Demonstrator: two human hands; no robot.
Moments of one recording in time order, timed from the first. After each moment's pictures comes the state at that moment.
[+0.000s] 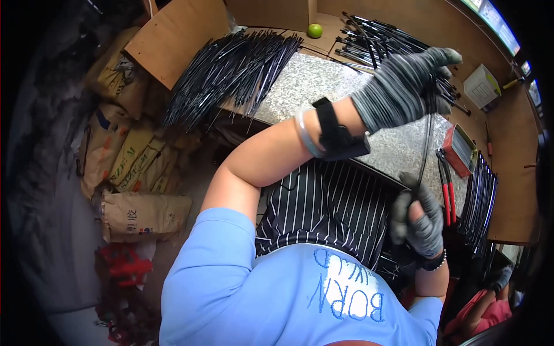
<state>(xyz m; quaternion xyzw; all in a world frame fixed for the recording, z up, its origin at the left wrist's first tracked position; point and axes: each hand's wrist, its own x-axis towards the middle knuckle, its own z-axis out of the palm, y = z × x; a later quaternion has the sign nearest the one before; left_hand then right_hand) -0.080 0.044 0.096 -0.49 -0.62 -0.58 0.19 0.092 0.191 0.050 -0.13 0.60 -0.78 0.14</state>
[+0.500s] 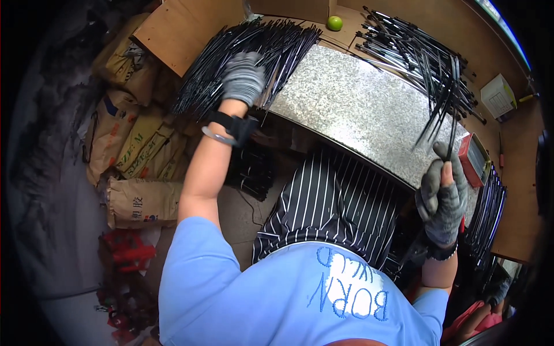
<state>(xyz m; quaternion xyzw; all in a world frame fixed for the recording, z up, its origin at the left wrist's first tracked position) -0.104 -0.214 0.001 0.01 -0.96 -0.07 0.26 0.047 0.163 0.070 -0.10 0.57 -0.82 0.03</state>
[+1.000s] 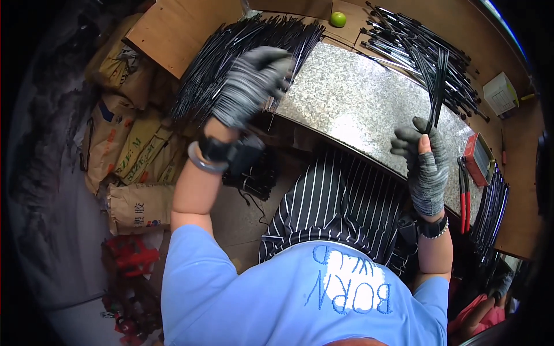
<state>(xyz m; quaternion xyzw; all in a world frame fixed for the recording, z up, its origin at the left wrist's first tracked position) -0.055 -0.173 0.063 -0.05 -0.77 -0.63 0.05 0.002 0.115 0.030 -0.04 0.62 -0.78 -0.02</state>
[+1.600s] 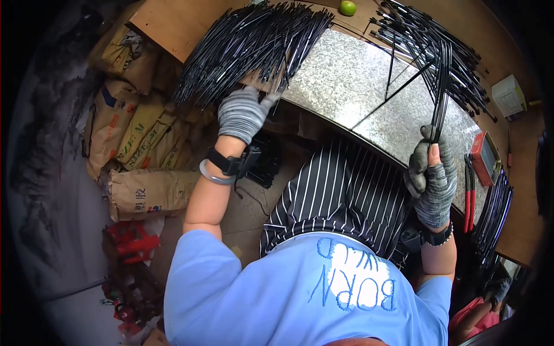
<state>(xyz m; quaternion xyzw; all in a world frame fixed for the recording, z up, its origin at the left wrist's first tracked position) -0.023 -0.199 -0.001 0.15 -0.99 -0.05 -0.01 0.028 0.121 0.043 -0.06 0.57 -0.81 0.09</state>
